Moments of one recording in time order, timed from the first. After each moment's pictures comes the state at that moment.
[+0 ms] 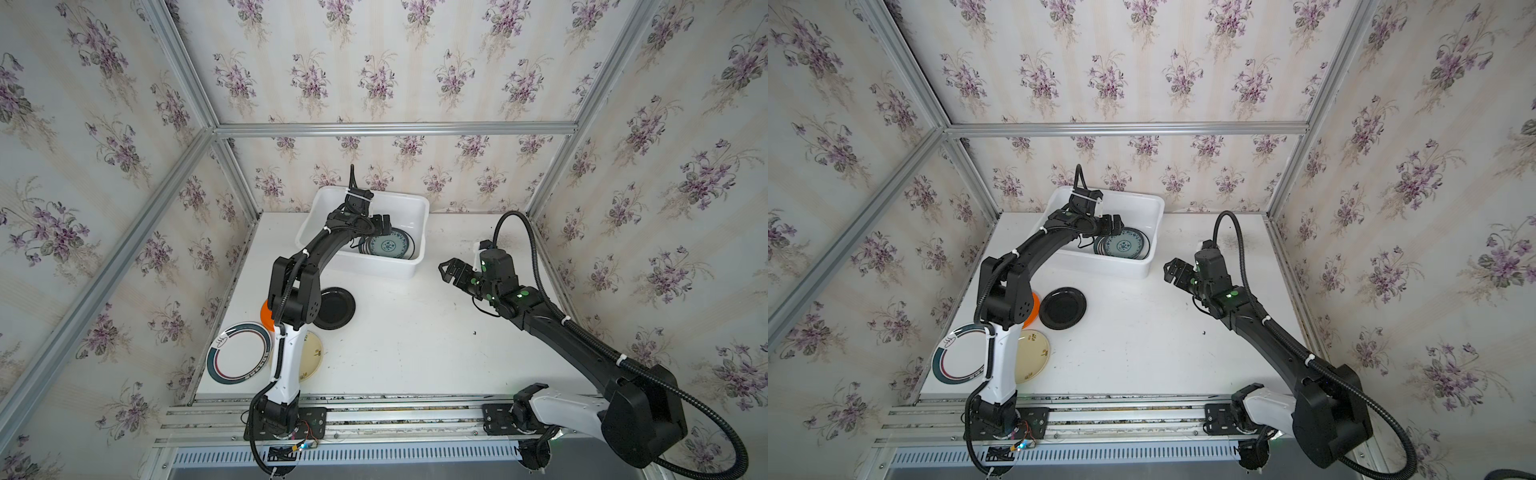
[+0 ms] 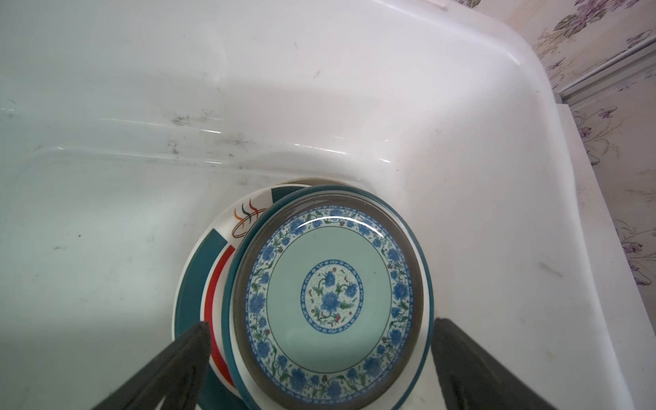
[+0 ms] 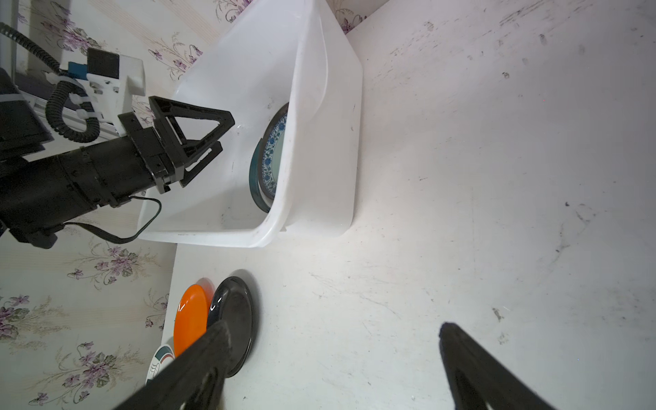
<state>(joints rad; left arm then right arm) -0.34 2.23 2.01 -0.57 0.12 -0.31 0.39 1.20 0.84 -0.24 -0.09 0.78</state>
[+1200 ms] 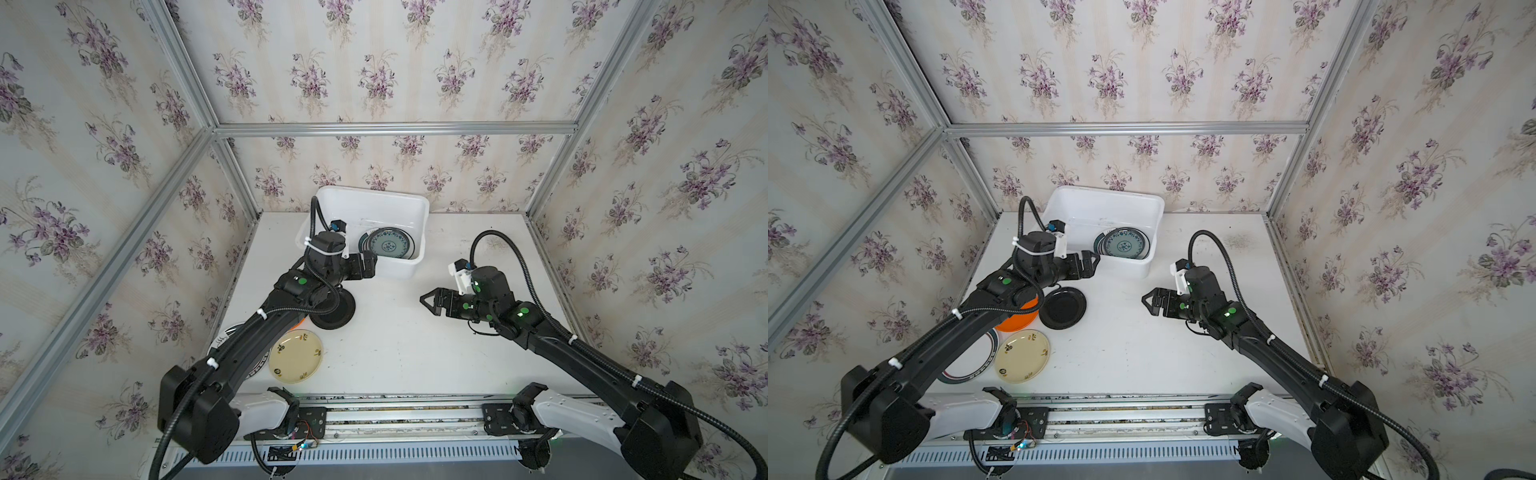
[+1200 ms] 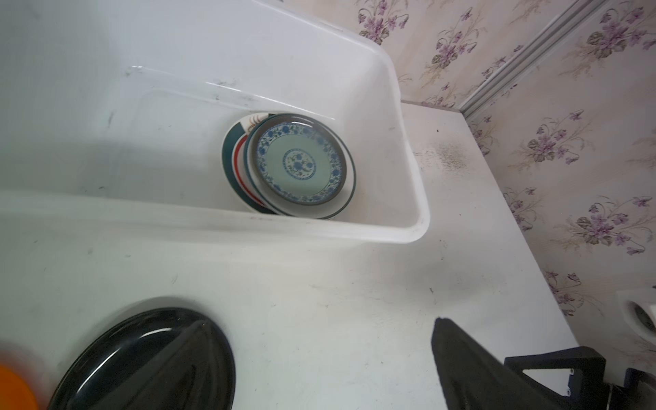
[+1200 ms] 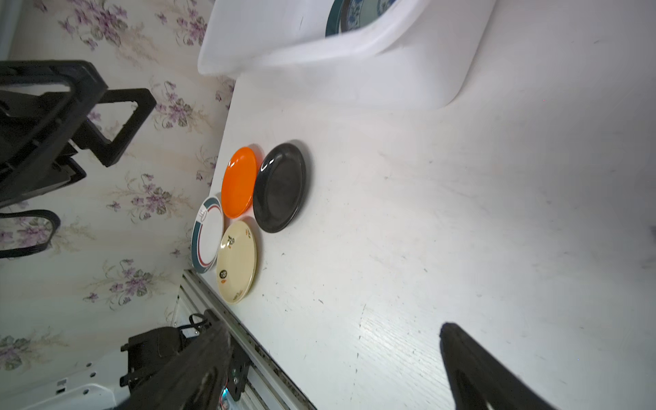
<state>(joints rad) -0.46 1.20 1.04 -0.41 -0.01 -0.45 0.58 1.11 0.74 -0.30 -0.34 0.68</state>
